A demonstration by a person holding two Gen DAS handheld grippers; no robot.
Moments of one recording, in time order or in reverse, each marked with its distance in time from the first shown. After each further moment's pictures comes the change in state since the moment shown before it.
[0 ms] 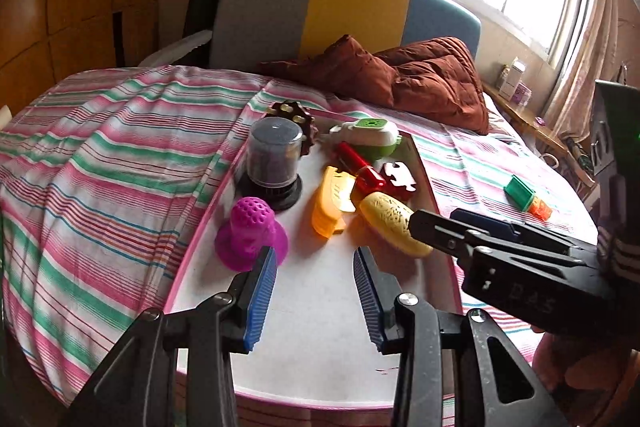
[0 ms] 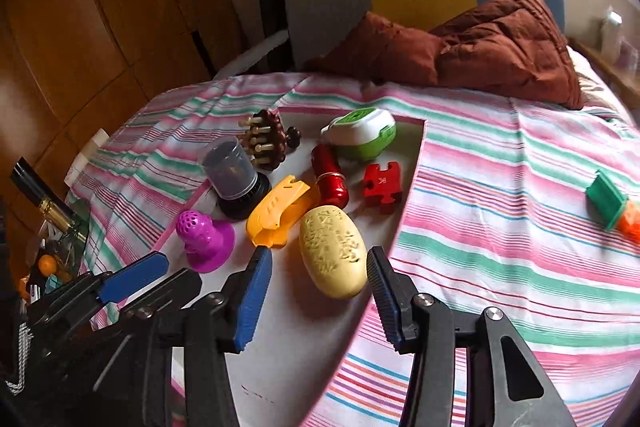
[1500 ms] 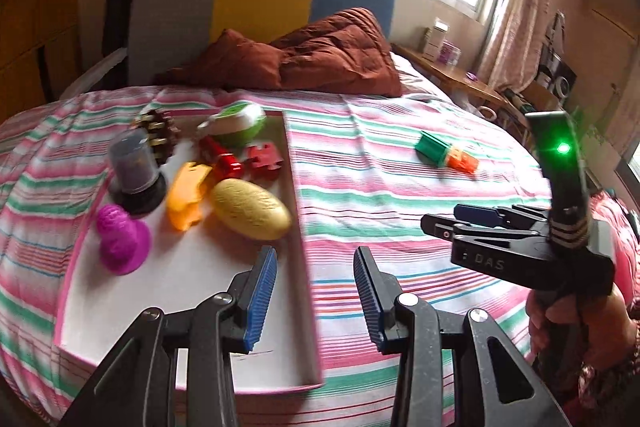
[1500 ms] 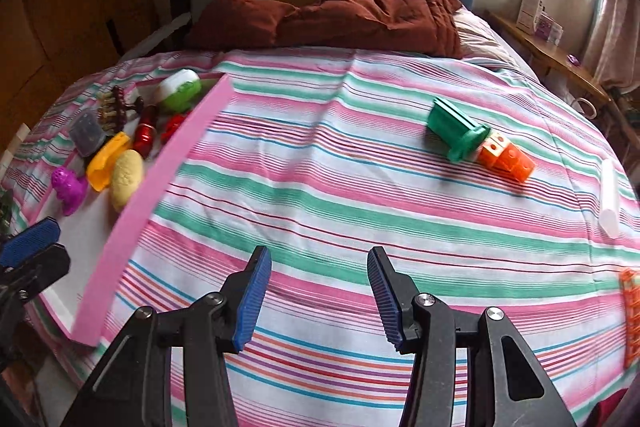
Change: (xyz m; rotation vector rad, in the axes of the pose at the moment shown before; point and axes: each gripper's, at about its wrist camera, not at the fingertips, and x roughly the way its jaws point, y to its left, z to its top) left arm -0.006 -0.099 -0.012 0.193 0.049 -0.183; right arm -0.043 -0.130 -0.041 0.070 0.100 -0.302
